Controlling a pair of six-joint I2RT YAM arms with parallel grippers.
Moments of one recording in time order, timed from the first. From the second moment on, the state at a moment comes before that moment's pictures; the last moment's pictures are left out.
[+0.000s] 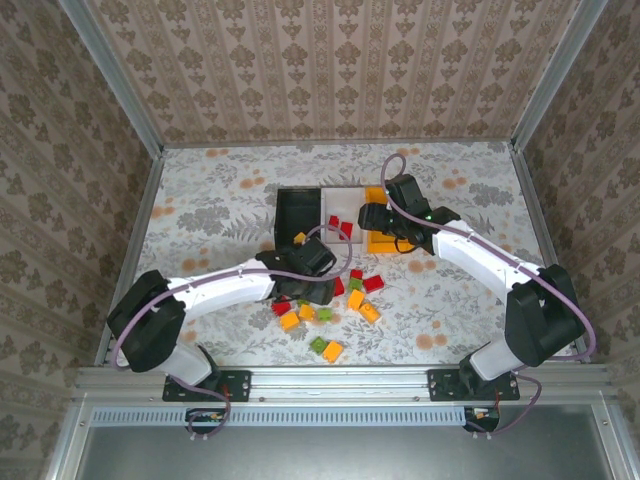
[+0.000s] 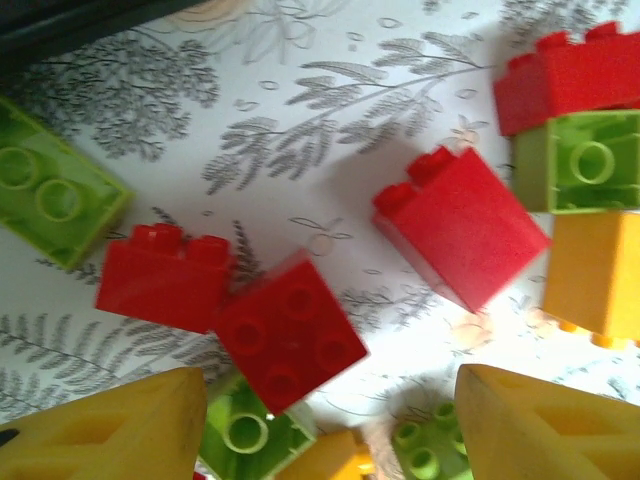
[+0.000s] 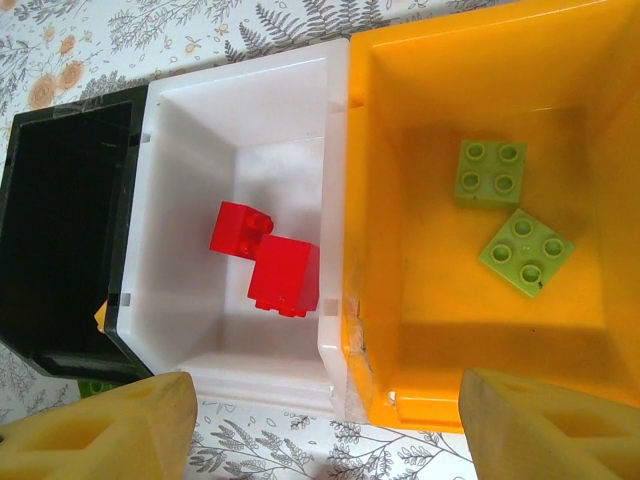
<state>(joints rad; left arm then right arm) -0.97 1.51 0.92 -0.57 -0.10 -0.51 0.45 1.50 1.10 -0.40 0.04 0.58</state>
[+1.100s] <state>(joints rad) -0.95 1.66 0.95 -0.50 -0.15 -0.45 0.42 1.45 1.07 -0.39 0.04 0.58</state>
